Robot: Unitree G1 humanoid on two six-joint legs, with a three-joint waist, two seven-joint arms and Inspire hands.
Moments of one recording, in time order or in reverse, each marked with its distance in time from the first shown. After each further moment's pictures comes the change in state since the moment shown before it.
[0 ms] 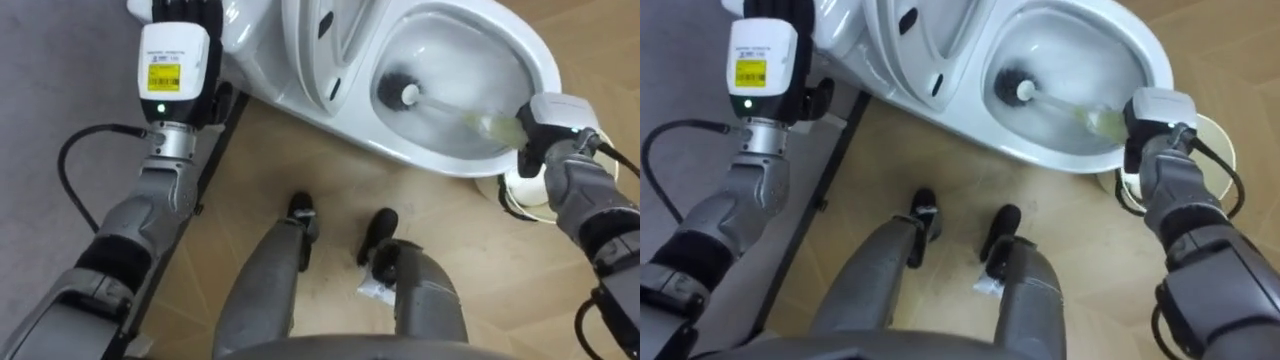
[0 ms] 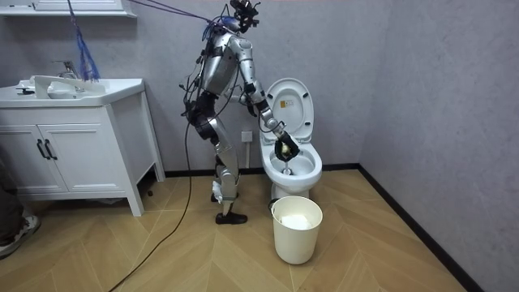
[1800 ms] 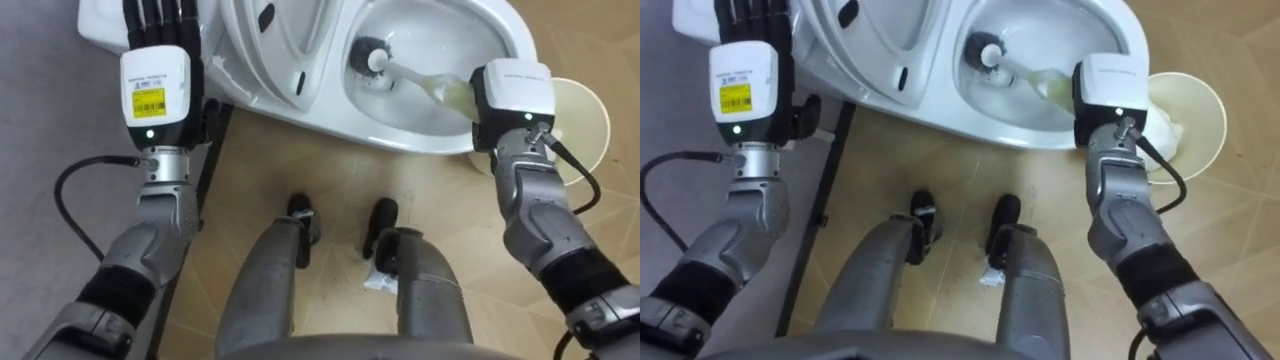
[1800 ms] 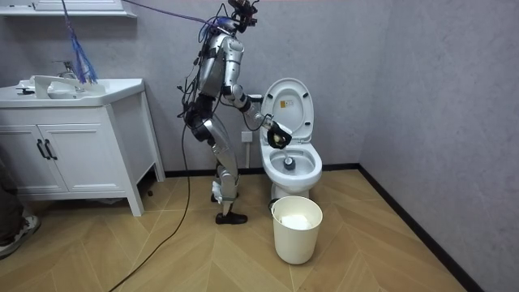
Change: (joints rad) left arm 0.184 -0.032 0.029 -0.133 -0.038 0.174 0.012; right arm 0.275 0.093 -0.049 -0.631 -0.216 0.278 0.055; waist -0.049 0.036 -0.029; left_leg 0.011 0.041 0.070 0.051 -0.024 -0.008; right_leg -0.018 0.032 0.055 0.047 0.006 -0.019
